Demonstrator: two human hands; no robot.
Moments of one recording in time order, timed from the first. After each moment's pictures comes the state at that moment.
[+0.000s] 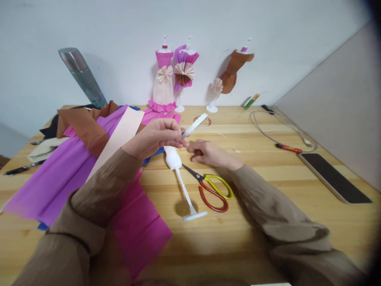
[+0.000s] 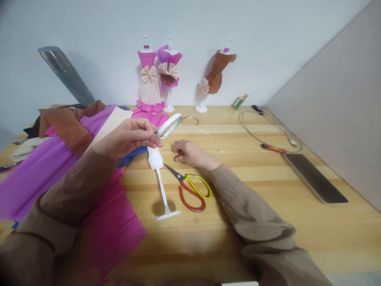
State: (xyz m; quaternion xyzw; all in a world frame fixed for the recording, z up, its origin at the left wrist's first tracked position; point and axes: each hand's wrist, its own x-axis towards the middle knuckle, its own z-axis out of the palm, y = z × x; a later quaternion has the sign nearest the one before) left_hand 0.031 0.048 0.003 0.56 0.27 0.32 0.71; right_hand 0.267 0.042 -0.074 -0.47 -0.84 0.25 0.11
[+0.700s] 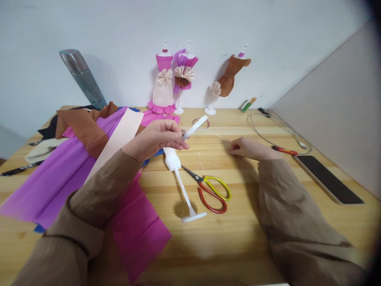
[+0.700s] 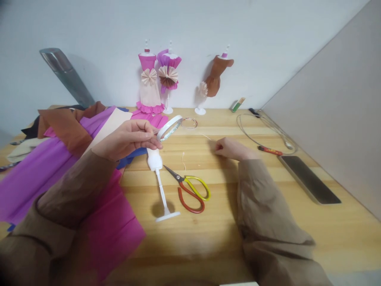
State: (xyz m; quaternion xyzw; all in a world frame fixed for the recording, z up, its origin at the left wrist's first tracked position) left_hand 0.032 0.046 0.005 0.55 0.27 0.33 0.72; right_hand 0.398 0.058 -0.080 -0.68 -0.71 0.17 0.01
